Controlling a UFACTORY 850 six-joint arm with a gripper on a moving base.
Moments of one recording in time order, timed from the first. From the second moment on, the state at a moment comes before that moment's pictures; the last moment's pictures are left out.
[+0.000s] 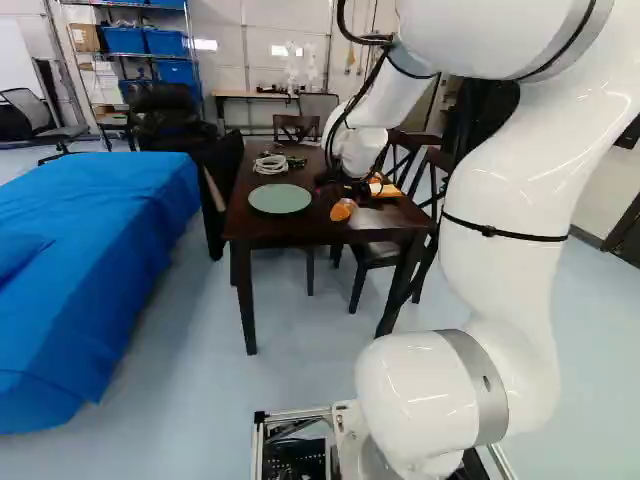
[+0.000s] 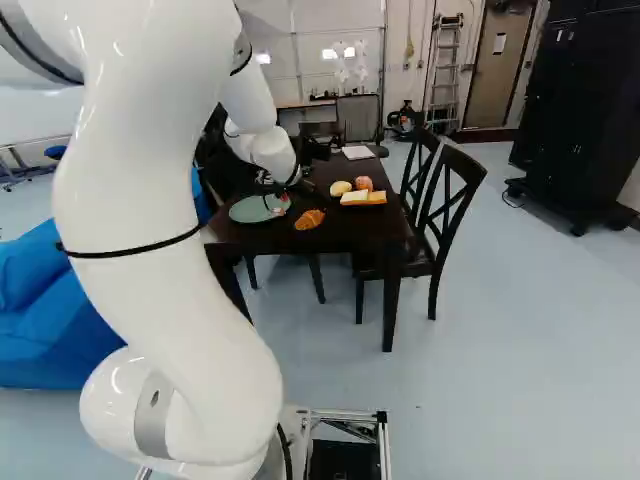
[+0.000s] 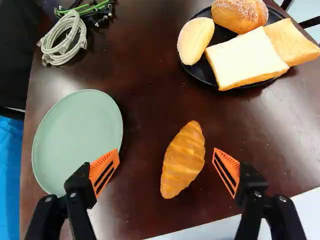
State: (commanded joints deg) arm -0.9 -15.1 -55.2 20.0 -1.1 -1.9
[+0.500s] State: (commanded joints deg) arm -4.0 -17.9 -58.6 20.1 -4.1 -1.9
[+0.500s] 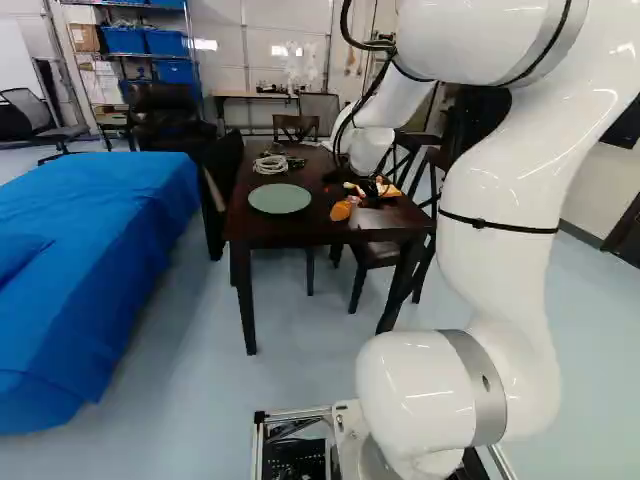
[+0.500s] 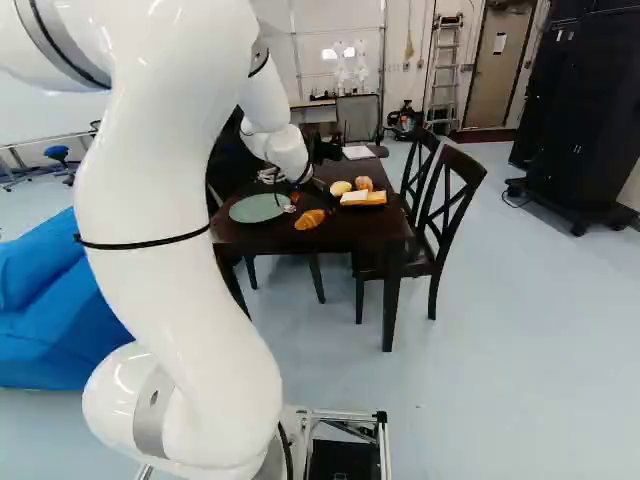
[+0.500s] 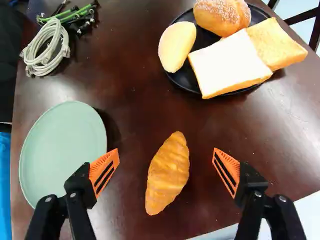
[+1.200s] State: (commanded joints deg) arm -4.1 -18.6 -59.6 20.1 -10.2 -1.9
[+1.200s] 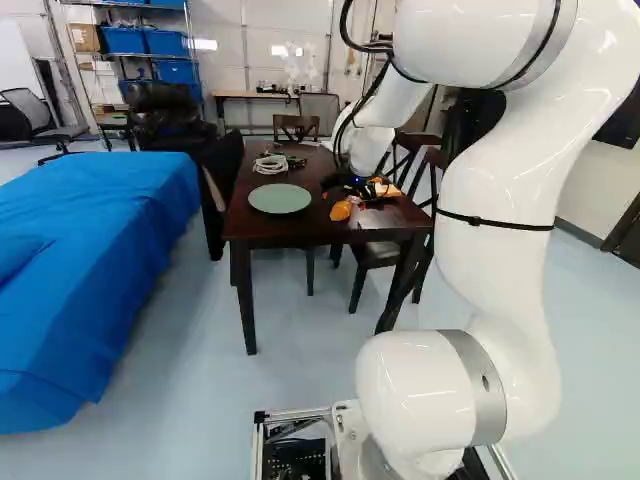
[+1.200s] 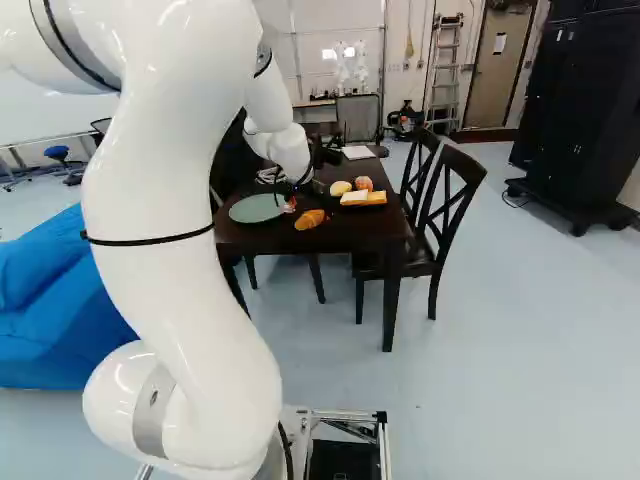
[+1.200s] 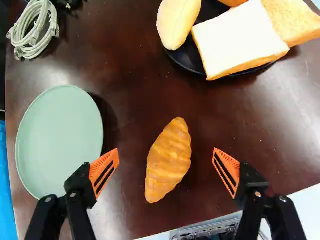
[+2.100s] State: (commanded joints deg) arm -4.0 -12.9 -58.5 21.9 -15.7 -1.9
